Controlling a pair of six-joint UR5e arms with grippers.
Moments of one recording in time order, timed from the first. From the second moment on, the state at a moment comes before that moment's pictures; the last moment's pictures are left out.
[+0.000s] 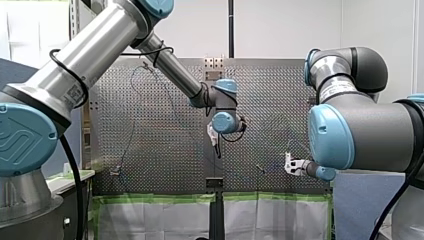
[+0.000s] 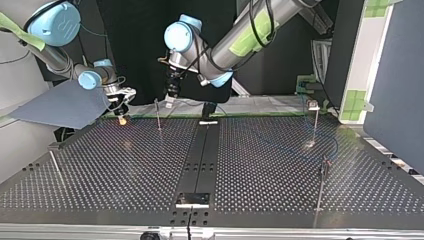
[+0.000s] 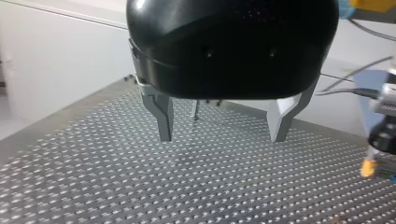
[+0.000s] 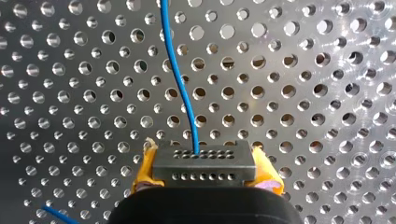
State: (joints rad) left arm -0.80 -2.20 -1.54 -2.56 -1.99 -1.90; right arm 1.60 -0.50 1.40 -0.83 1.04 1.59
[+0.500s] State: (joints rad) left arm -0.78 -2.04 -1.69 -2.51 -1.99 -1.97; right arm 1.60 -0.50 1.40 -0.83 1.04 1.59
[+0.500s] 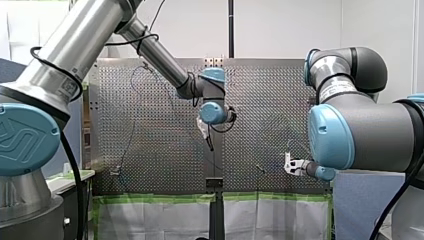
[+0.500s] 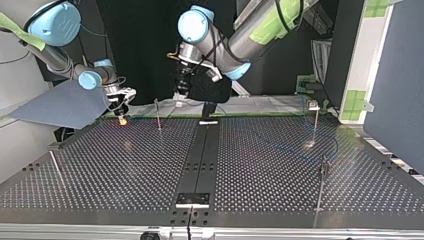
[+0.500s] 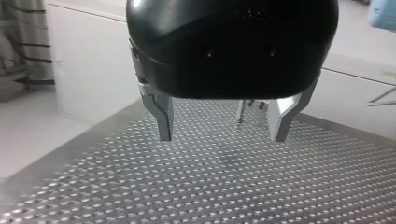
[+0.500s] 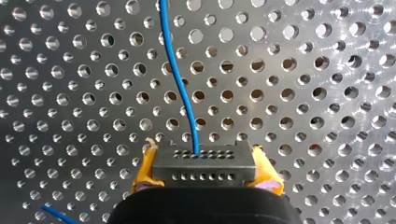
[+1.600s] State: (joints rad) left arm -0.74 -1.72 -2.01 -2.30 -1.99 -2.05; right arm 1.61 -0.50 1.40 -0.83 1.05 1.57
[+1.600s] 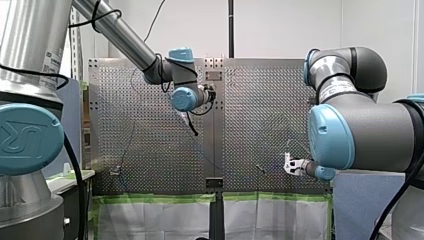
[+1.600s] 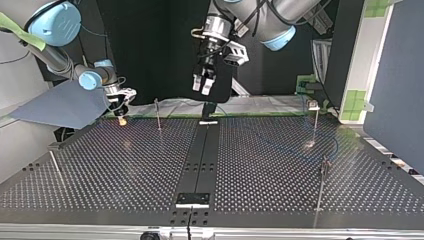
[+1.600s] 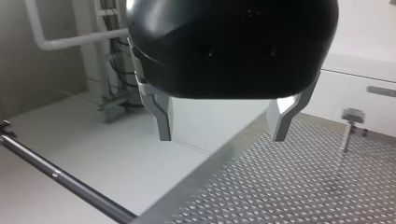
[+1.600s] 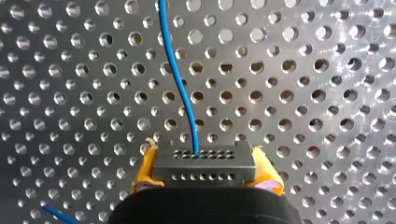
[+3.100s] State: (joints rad) left arm -0.77 -1.78 -2.48 -2.08 -2.04 -2.04; right arm 1.58 -0.75 1.54 -0.72 1.20 1.41
